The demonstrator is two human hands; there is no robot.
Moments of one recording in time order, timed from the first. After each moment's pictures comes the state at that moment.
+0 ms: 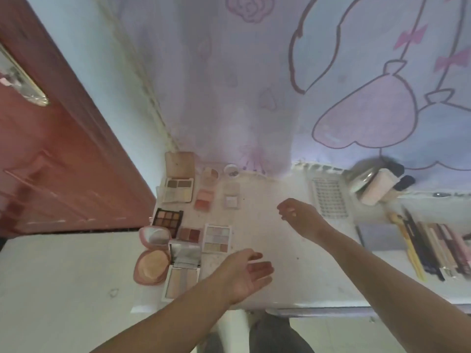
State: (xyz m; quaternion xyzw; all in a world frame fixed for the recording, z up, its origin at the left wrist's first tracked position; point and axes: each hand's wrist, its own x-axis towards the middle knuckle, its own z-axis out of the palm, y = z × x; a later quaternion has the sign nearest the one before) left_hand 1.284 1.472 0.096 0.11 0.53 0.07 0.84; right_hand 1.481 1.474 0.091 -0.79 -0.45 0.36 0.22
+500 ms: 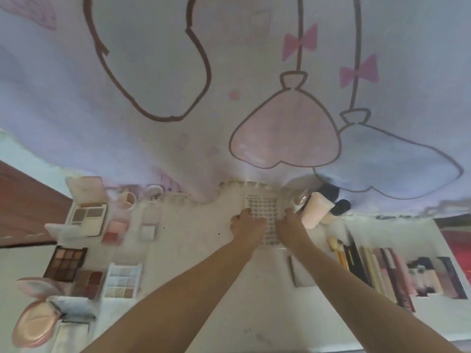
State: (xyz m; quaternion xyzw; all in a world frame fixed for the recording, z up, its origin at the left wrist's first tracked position) left_hand 1.560 1.522 0.054 0.54 0.63 0.03 0.55; right_hand 1.656 1.465 0.051 -0.85 -0.27 0.38 0.24
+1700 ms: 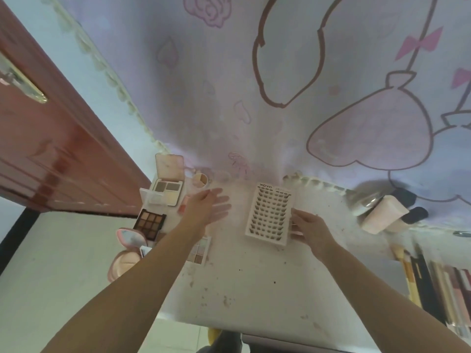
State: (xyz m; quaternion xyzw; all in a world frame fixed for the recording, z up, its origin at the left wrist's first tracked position) left_hand 1.333 1.587 0.095 0.35 0.57 0.30 0.68; right_hand 1.567 1.486 0.051 -0.68 -0.19 0.55 0.44
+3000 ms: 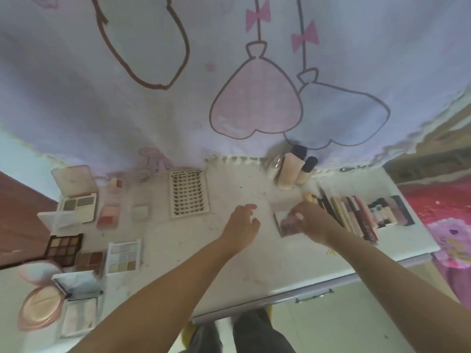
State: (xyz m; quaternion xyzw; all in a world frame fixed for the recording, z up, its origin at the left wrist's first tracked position) left_hand 1.503 1.458 0.057 0.78 0.41 -0.01 0.48; right_hand 1.675 1.346 0.073 -0.82 -0.51 0.26 0.05
